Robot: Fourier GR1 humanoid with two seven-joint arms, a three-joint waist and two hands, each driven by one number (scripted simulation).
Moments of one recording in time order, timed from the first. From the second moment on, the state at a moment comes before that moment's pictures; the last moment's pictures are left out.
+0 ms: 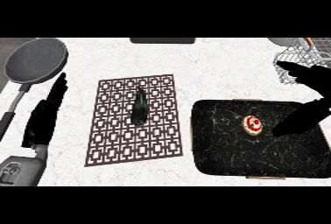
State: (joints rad) left arm -0.17 0.43 -0.13 -1.43 0.01 0.24 0.06; right arm -0.49 -0.79 0.25 -1.66 -0.15 0.27 0.98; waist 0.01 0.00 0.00
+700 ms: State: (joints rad) left arm -0.16 0.39 -0.07 -1.44 -0.03 0.20 0.06; right arm -0.42 -0.73 0.29 -1.69 -0.02 0.33 0.98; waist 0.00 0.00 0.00
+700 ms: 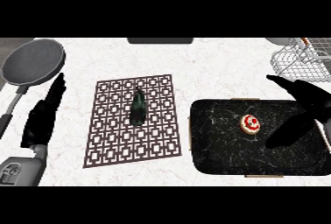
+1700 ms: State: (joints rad) left arm -0.15 0.34 -0.01 -1.43 -0.08 0.14 0.05; right arm -0.34 -0.58 0.30 -1.71 0.23 0.37 0.98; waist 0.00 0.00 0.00
